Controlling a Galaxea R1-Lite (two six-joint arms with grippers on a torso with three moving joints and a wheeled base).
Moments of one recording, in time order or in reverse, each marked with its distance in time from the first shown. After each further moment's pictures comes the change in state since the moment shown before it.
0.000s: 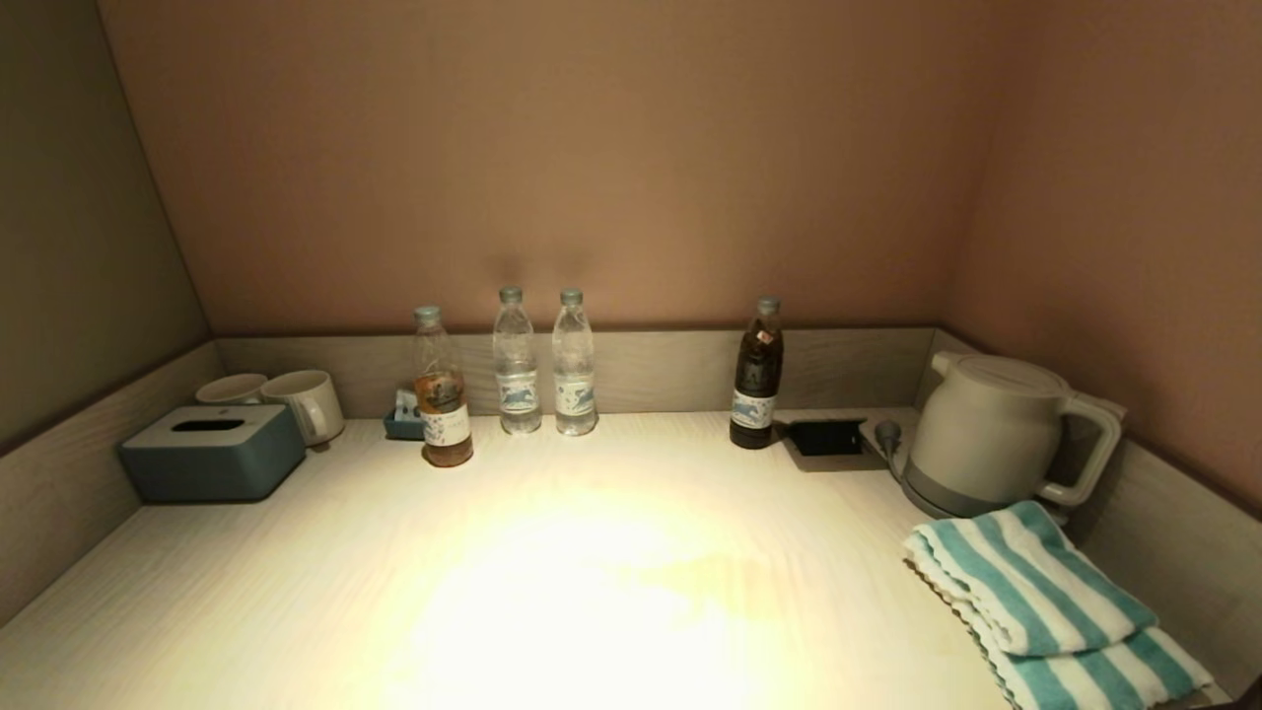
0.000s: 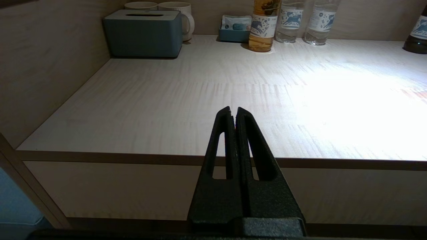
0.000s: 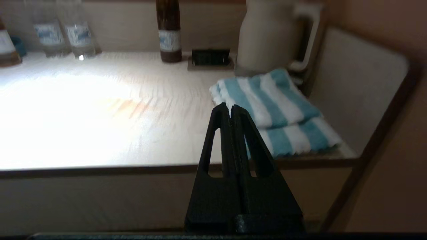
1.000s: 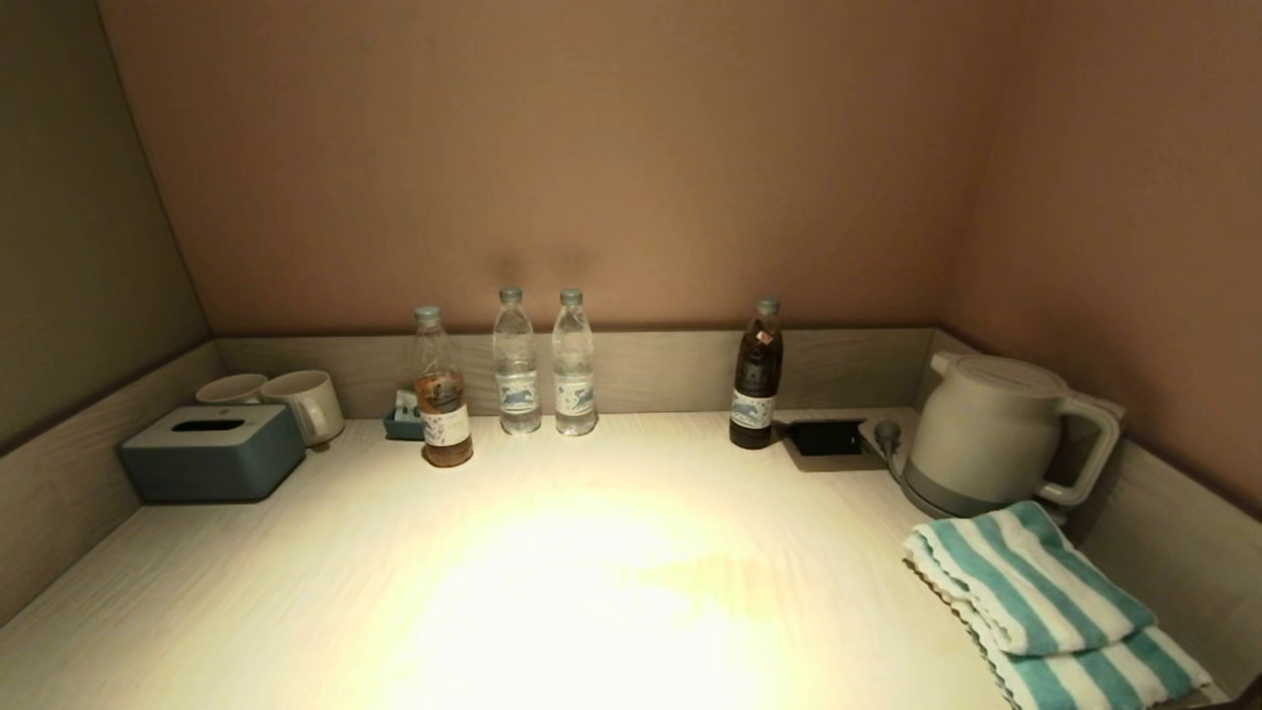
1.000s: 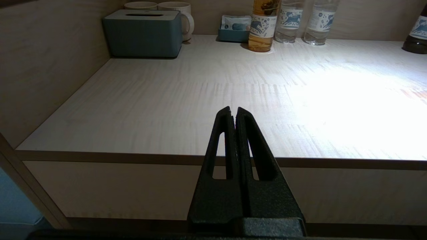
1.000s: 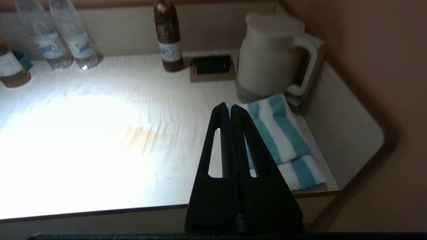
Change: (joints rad) left arm 0.000 0.000 0.000 0.000 0.000 0.000; right arm -0.007 0.664 -0.614 0.196 -0.001 0.058
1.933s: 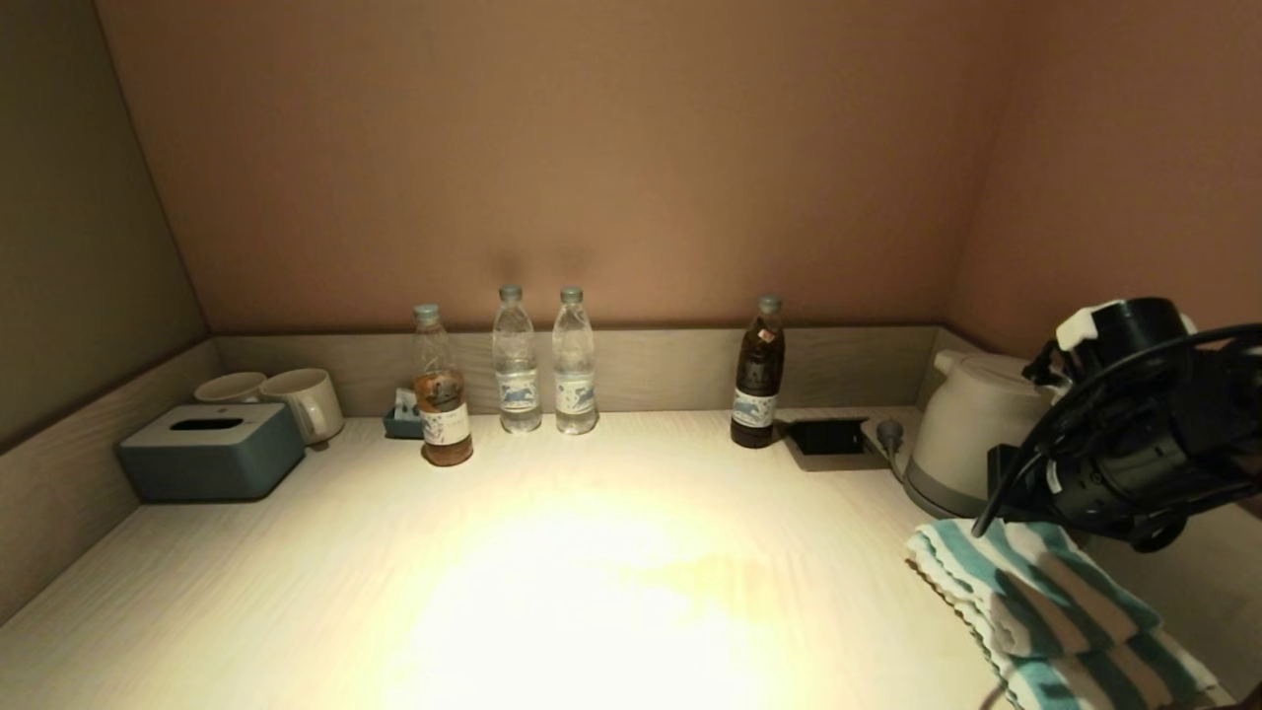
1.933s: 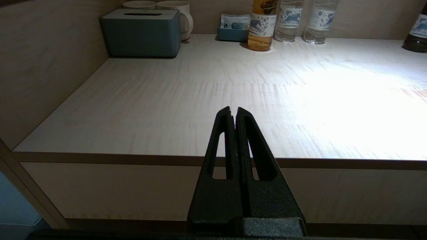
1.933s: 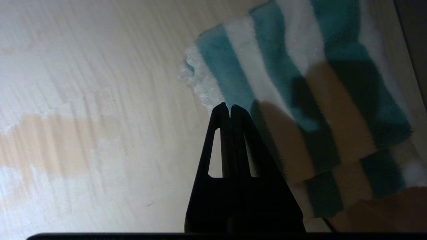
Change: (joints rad) left arm 0.000 0.000 0.000 0.000 -0.001 0.000; right arm -0.100 1.024 -0.403 0.170 0.002 0.201
